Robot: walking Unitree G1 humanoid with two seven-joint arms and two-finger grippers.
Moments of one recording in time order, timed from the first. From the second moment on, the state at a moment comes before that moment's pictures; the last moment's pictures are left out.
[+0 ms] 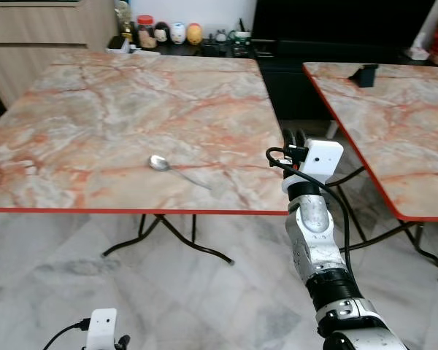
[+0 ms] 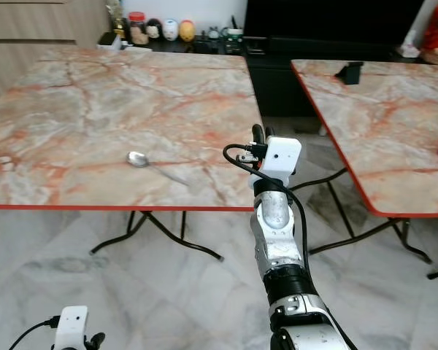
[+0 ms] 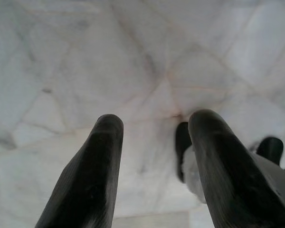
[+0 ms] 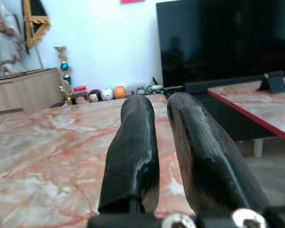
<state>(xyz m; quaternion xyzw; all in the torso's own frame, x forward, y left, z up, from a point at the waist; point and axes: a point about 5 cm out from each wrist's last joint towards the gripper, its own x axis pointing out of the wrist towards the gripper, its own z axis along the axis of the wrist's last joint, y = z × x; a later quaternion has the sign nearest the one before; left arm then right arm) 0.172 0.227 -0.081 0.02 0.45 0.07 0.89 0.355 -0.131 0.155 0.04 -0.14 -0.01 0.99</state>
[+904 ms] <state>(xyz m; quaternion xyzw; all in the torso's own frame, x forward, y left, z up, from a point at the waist) 0.173 0.219 -0.082 0.02 0.45 0.06 0.89 0.353 -0.144 0.143 0.04 -0.12 -0.03 0.99</state>
